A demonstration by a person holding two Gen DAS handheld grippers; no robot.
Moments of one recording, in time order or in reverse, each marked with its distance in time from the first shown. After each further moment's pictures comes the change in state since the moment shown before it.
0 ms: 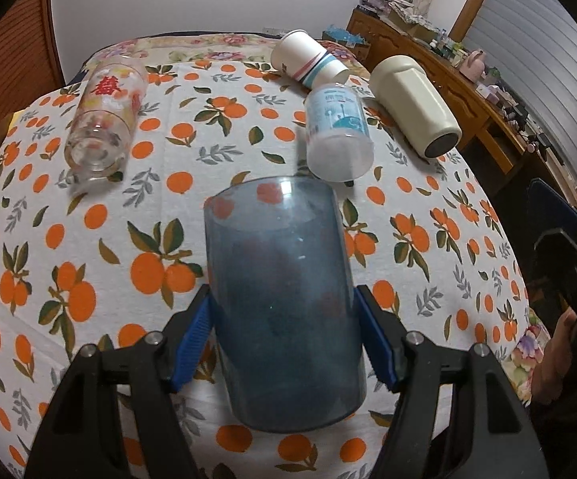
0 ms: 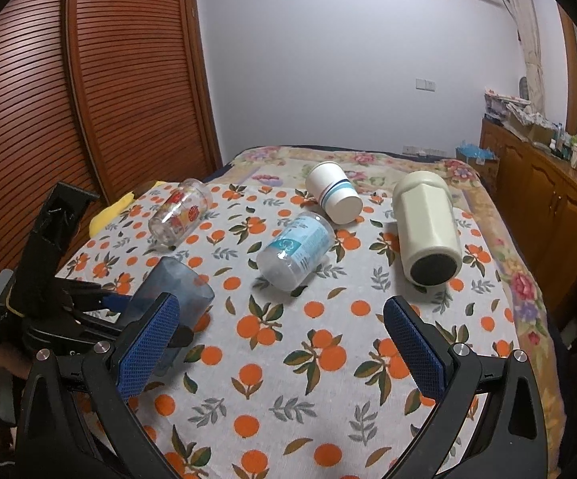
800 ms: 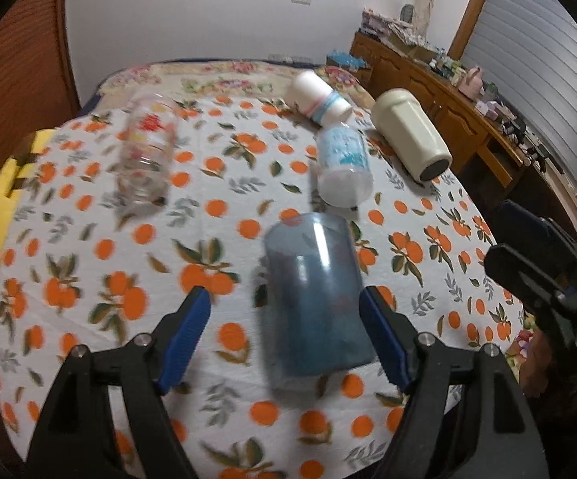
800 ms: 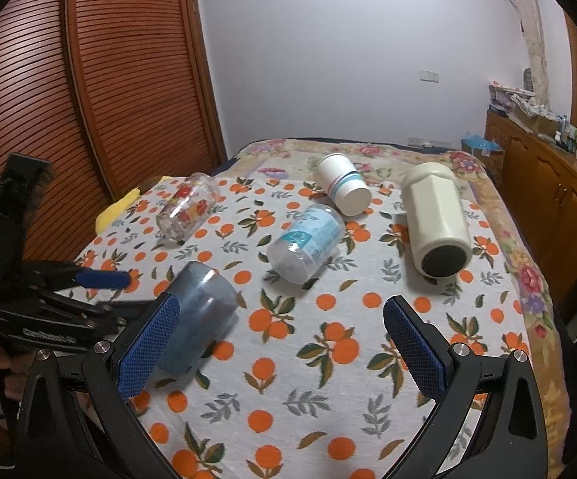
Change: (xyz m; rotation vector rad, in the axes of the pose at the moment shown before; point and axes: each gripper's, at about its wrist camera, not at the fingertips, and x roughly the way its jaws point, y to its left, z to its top) left arm -0.055 0.017 -0.006 0.007 -0.106 0.035; right arm 0.003 0.009 0.001 0.010 0.033 0.029
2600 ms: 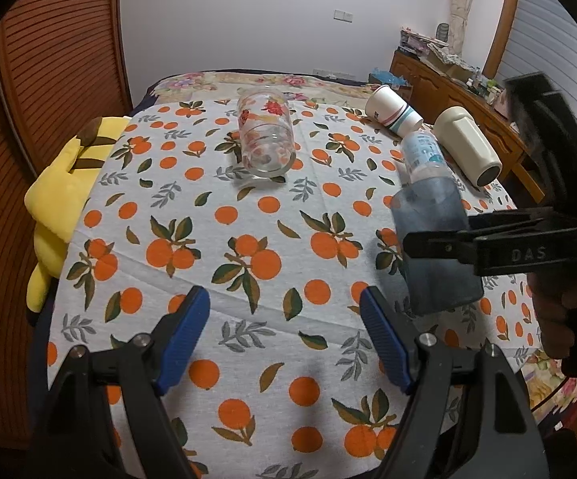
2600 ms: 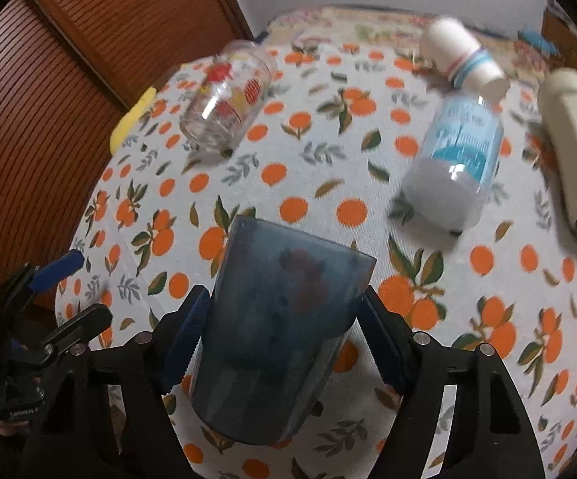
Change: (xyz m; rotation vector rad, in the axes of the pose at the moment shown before) left arm -0.026 0.070 -0.040 -0.050 -0.056 0.125; right arm 0.130 0.061 0.017 0.061 0.492 0.153
